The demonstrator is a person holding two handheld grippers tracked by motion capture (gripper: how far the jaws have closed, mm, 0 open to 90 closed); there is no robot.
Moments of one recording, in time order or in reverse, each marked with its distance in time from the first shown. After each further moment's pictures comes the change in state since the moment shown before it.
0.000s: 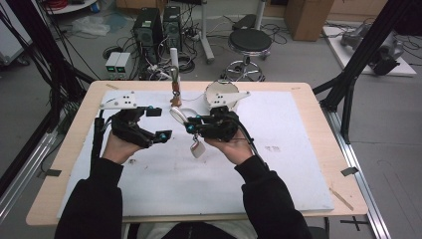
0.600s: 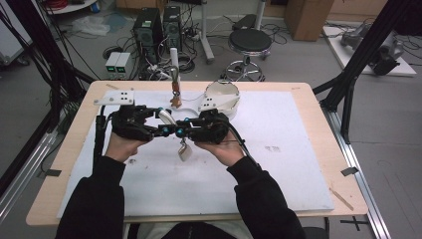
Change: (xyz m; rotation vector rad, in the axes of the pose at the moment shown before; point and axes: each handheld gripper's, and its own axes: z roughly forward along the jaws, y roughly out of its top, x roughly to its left) left arm 0.002 0.006 -0.002 -0.094 -0.141 -0.037; right arm 0.013 0.004 0.018 -0.018 0.084 -0.036
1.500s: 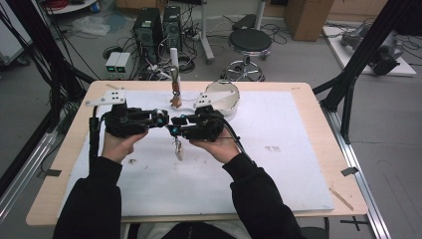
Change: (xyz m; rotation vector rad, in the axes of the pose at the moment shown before) left arm 0.005 -0.005 -0.013 -0.042 0.086 -0.015; right arm -0.005 0.006 0.012 -0.010 0.031 0.017
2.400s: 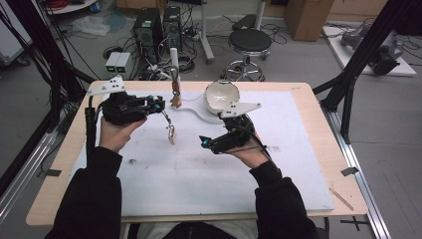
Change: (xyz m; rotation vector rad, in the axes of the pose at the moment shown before) left arm 0.009 0.025 0.002 0.033 0.196 0.076; right arm -0.014 -0.041 -0.056 0.099 -0.333 -0.073
